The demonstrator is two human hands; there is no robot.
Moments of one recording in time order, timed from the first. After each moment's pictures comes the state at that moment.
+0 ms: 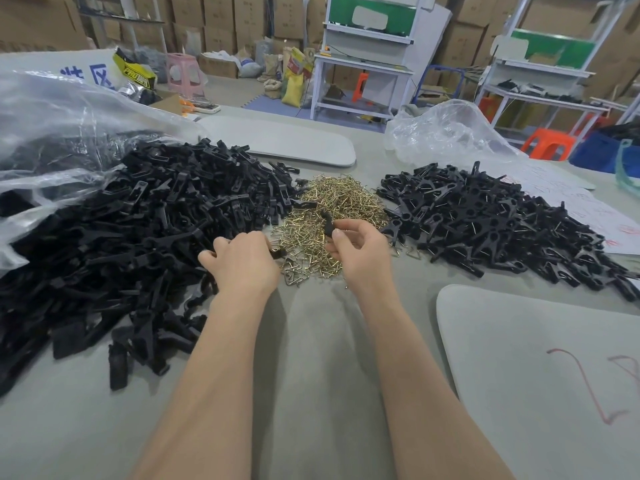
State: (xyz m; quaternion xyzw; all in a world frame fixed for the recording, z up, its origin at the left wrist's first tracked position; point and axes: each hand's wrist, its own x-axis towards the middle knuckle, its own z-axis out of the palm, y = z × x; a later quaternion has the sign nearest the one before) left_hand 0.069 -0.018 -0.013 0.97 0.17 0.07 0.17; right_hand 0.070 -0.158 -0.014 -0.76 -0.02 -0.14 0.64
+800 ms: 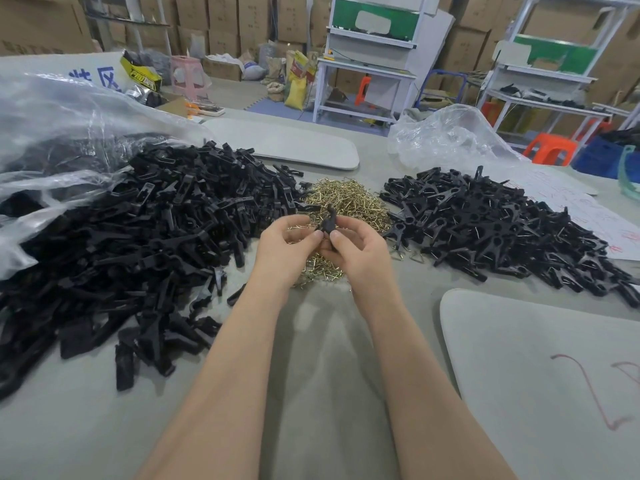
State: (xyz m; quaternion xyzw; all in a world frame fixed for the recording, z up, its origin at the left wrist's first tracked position) left_hand 0.071 -0.043 -0.009 0.64 0.05 0.08 0.76; right_hand 0.068 -0.152 -0.008 -0.65 -0.06 -0.07 0.75
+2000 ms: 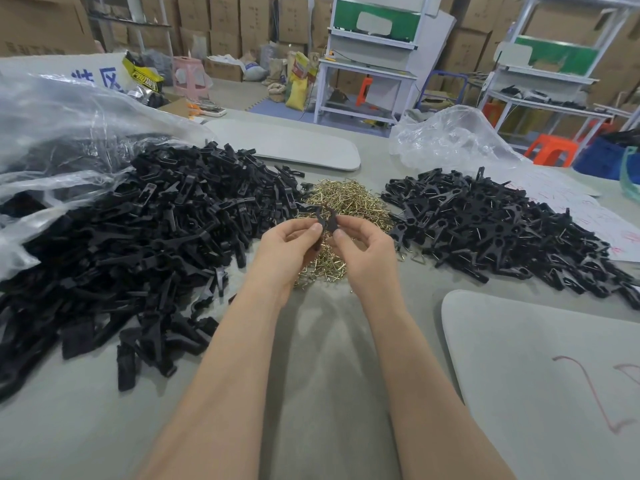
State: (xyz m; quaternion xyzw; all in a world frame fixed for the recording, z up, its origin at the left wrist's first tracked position) left_hand 0.074 -0.041 -0.011 0.57 0.05 0.03 0.82; right_hand 0.063 -0.153 -0.004 -0.74 -0.06 -0.15 0.65
